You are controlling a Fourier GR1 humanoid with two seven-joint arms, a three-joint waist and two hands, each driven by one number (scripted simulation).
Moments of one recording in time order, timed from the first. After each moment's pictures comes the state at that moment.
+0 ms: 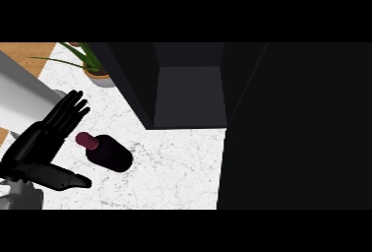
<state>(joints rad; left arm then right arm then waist) -0.09 0.17 0.23 -1.68 0.24 -0.44 0.26 0.09 -0.17 0.36 -2.52 -0.06 -0.04 0.51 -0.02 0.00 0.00</state>
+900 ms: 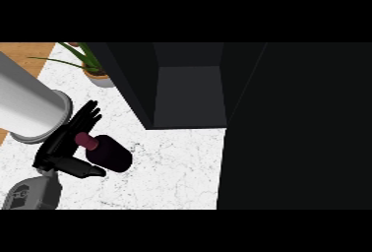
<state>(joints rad) -0.18 0.20 0.23 -1.21 0.07 -0.47 -0.08 0.11 -0.18 0.39 -2.53 -0.06 -0.05 0.49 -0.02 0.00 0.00</state>
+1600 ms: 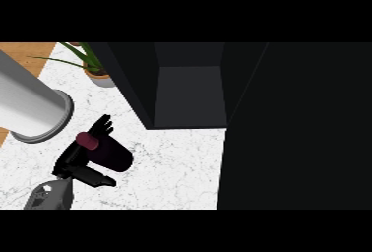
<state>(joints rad) -0.21 0.20 0.19 -0.92 -0.04 -0.48 -0.32 0.11 -0.20 0.39 -2.52 -0.05 -0.05 0.47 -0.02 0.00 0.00</state>
